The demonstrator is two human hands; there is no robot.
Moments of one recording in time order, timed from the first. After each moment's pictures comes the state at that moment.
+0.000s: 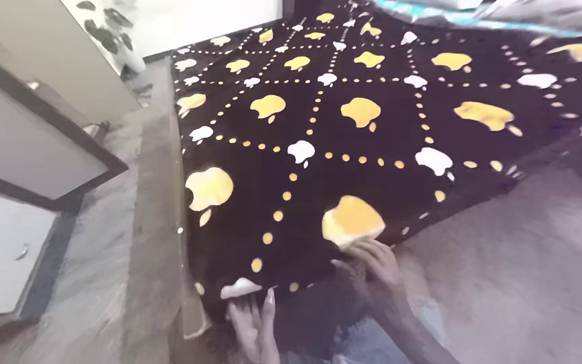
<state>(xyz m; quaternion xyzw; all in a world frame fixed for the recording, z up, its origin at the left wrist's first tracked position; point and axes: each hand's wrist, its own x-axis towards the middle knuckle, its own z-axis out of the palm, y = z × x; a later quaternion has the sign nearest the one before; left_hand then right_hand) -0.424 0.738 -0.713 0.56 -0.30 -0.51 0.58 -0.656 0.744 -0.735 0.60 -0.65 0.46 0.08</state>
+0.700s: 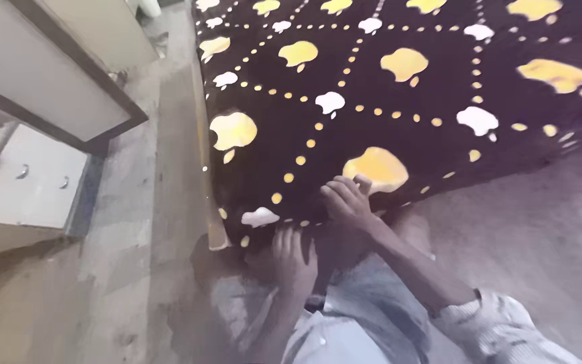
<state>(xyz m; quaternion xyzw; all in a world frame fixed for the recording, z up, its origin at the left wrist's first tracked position) -0.431 0.755 -0.777 0.54 -0.76 -0.13 0.35 -0.635 0.679 -0.747 0.76 -0.49 0.36 0.25</state>
